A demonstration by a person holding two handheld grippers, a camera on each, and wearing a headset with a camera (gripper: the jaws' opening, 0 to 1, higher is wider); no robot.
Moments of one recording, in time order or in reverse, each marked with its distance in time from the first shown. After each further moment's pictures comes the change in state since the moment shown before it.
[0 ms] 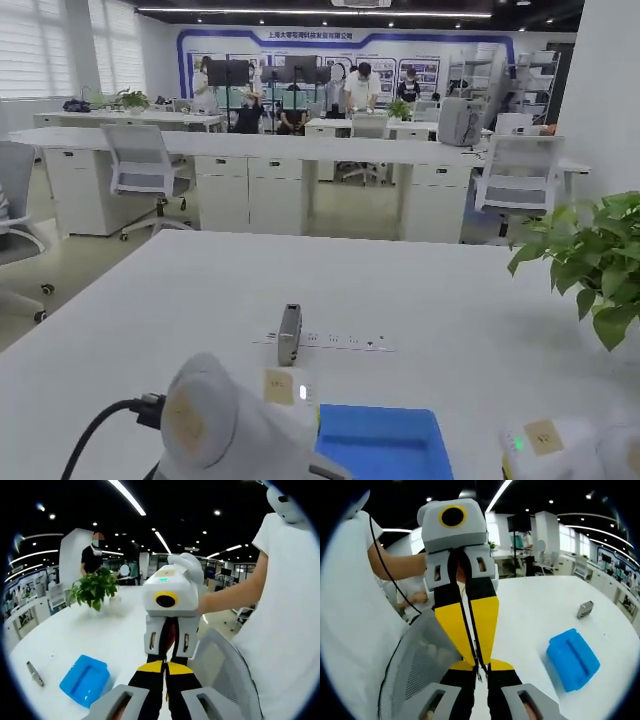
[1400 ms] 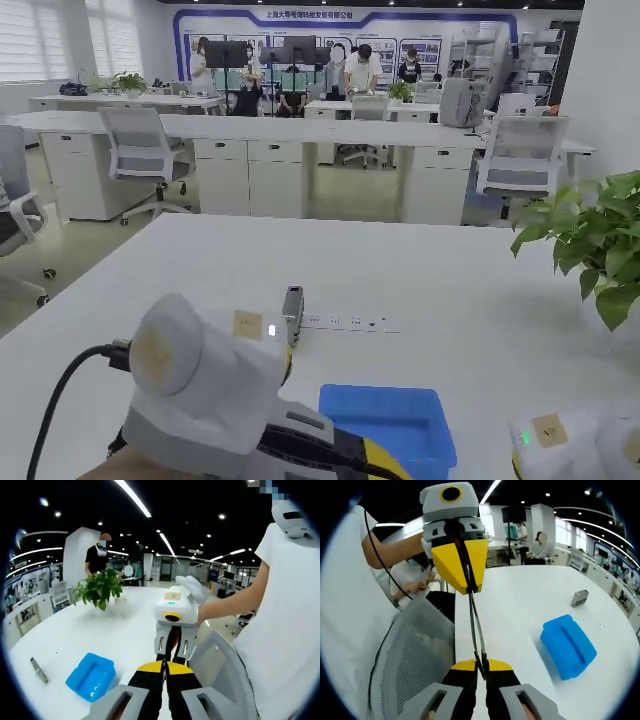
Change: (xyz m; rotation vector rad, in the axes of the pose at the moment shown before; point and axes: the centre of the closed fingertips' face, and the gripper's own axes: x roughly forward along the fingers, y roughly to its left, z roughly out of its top) left arm -0.025 0.016 0.001 -0.032 0.016 0.018; right arm -0.002 -0.014 -0.032 0.003 0.093 -0.054
